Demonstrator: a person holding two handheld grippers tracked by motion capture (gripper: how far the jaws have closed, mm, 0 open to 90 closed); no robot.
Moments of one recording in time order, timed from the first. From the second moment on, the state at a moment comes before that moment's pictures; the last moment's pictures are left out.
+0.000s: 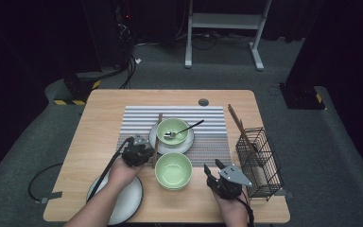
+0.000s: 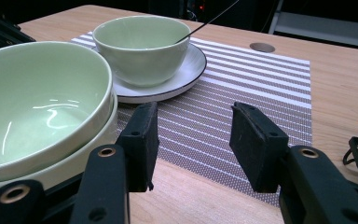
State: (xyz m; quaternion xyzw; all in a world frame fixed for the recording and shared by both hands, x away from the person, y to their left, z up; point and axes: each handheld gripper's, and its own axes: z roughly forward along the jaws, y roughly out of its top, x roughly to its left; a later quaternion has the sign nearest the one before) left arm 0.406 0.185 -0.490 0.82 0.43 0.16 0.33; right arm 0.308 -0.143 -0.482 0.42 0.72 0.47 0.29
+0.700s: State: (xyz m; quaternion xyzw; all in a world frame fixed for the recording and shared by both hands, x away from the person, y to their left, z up) left arm 0.406 0.186 -0.489 0.82 0.43 0.17 0.33; right arm 0.308 -0.143 -0.481 0.42 0.72 0.47 0.29
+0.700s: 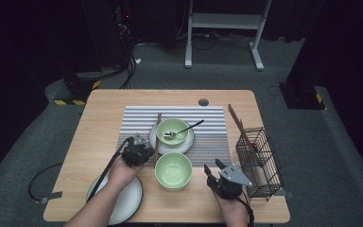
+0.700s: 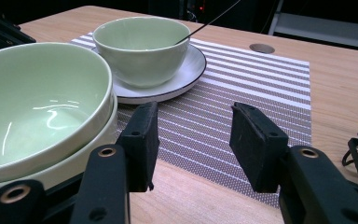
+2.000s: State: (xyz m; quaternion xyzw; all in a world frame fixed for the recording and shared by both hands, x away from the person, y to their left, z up) left arm 0.347 0.319 -0.473 0.78 0.45 0.23 0.36; right arm 0.317 -0.134 -0.495 0.43 0.74 0.44 0.28
